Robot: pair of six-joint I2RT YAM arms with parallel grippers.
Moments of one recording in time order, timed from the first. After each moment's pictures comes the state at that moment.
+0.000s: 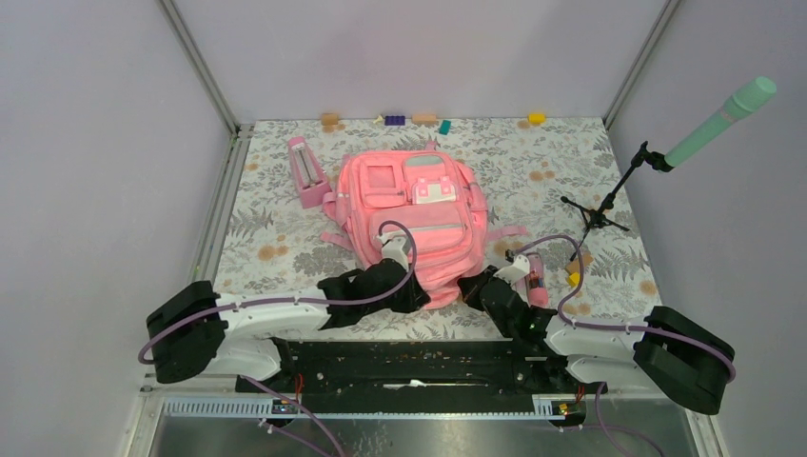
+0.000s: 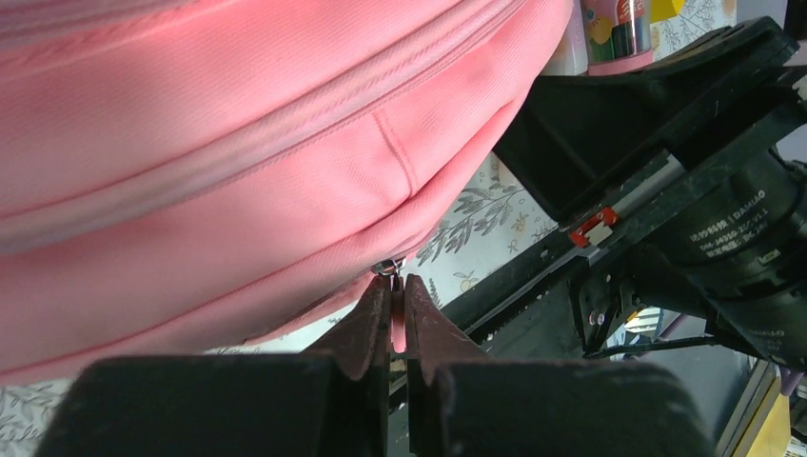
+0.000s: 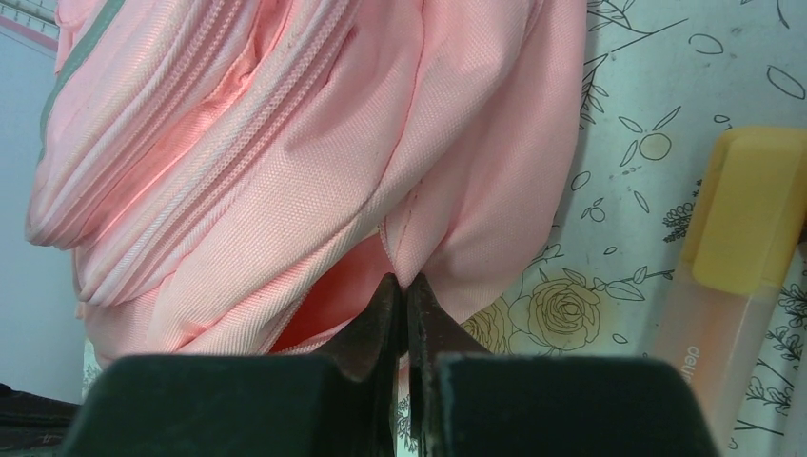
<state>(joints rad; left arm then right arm) -1.11 1.26 0.60 0.03 -0.14 -0.93 0.98 1.10 0.15 0.41 0.57 1.11</state>
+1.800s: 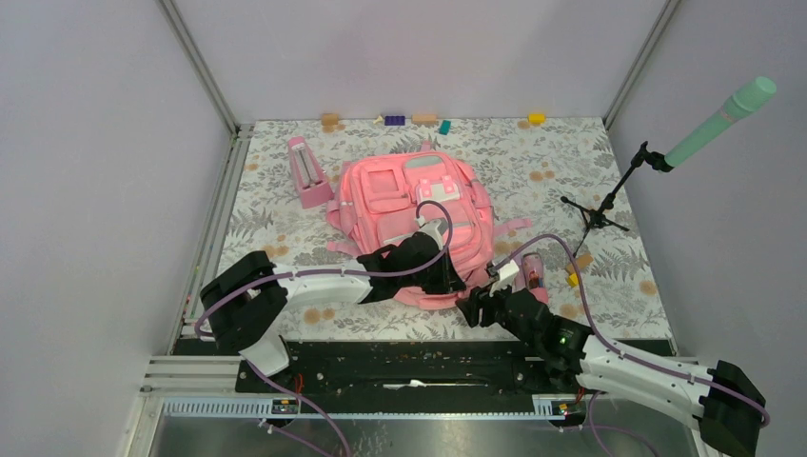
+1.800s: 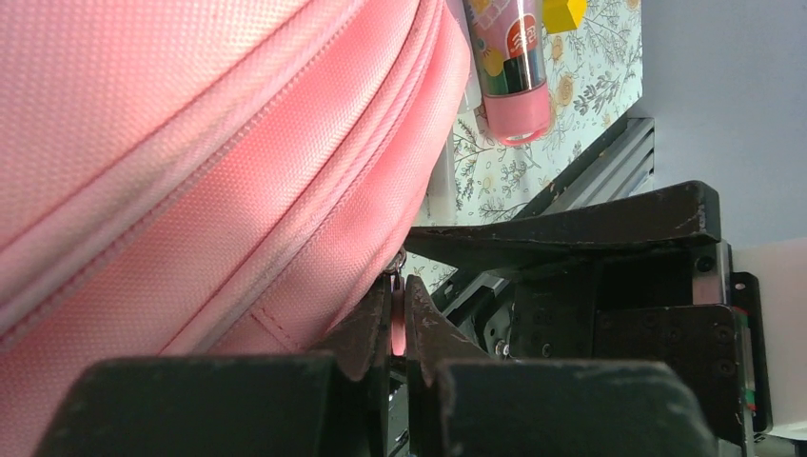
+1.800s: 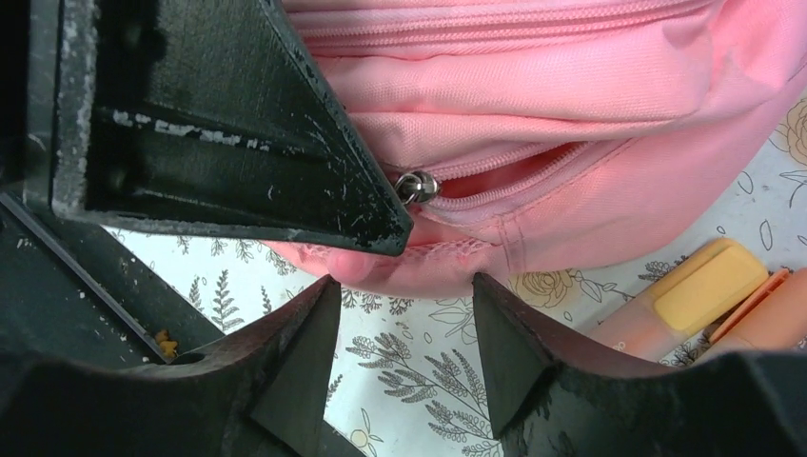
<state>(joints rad) -1.04 1.61 0.88 0.13 0.09 -0.96 1.00 0.57 0.10 0.06 0.27 0.40</state>
